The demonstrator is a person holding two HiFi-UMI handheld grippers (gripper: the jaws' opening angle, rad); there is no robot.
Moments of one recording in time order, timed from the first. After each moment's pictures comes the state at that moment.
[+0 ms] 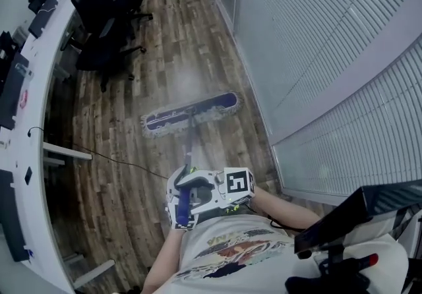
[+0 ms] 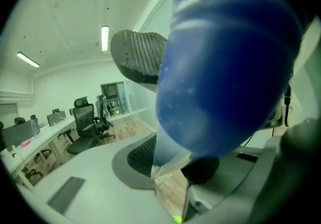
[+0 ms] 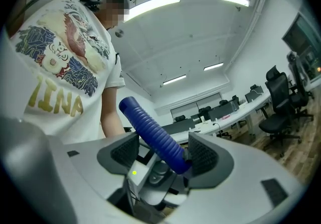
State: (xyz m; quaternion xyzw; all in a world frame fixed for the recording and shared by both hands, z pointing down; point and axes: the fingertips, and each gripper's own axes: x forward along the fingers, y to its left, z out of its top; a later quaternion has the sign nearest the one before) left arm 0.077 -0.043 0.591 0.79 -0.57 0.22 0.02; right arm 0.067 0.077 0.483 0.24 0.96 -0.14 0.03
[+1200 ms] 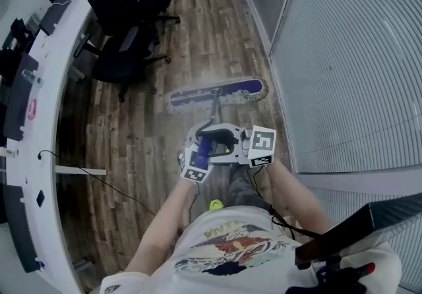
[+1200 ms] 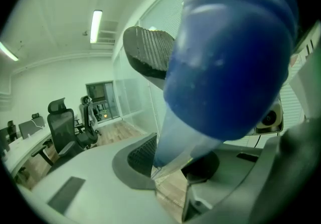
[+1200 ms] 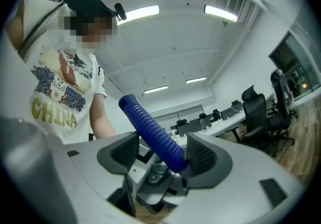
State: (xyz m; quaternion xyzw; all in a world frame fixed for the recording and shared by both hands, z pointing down) left arm -0.061 -0.510 0.586 0.84 -0.50 0.21 0.01; right arm -0.093 -0.413 0.476 0.15 0.98 -0.13 0.06
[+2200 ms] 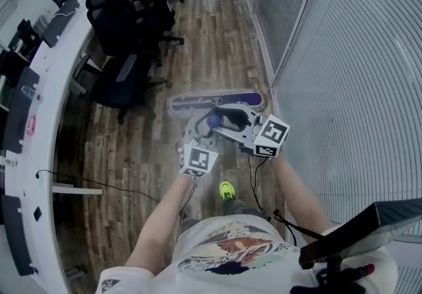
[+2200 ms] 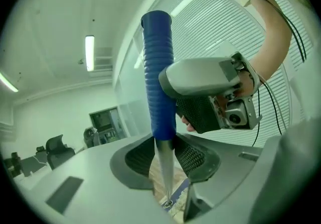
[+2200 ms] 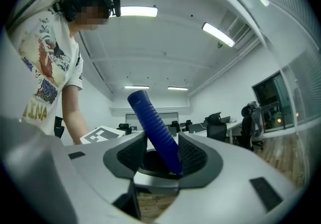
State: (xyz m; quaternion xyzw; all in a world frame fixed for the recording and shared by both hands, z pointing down) left arm -0.052 -0.769 0.488 0.82 -0.53 0.17 -0.14; right arm -0.063 -0.732 0.424 0.01 1.00 -0.04 0.06
